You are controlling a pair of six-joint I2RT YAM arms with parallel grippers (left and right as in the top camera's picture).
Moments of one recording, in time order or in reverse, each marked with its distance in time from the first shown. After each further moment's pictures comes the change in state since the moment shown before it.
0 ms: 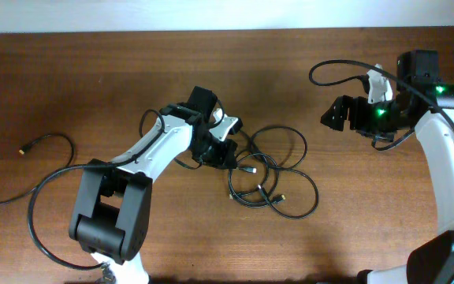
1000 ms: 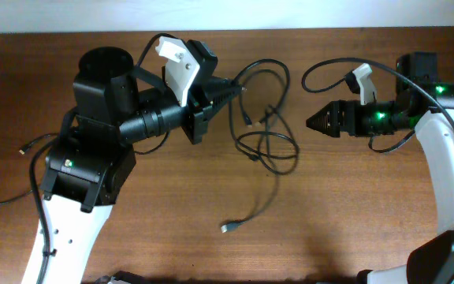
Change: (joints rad) left arm 0.058 -0.646 0.260 0.237 0.170 0.035; right arm 0.000 0.000 0.000 -0.042 -0.374 -0.273
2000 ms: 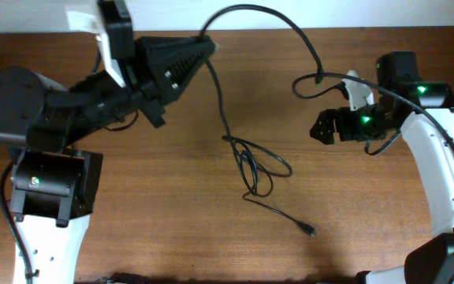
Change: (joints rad) left arm 0.164 -0.064 -0.002 0.566 0.216 -0.521; right arm 0.076 0.000 0.000 -0.002 0.428 0.073
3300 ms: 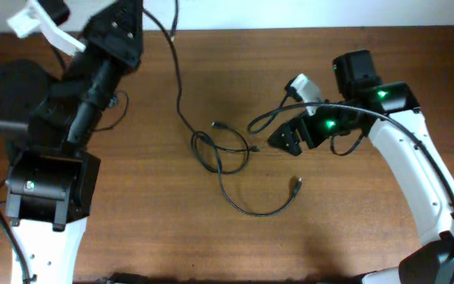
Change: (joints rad) left arm 0.014 -0.009 0.013 -0.241 -0.692 -0.399; right arm 0.199 0.001 0.000 0.095 -0.237 -0.192
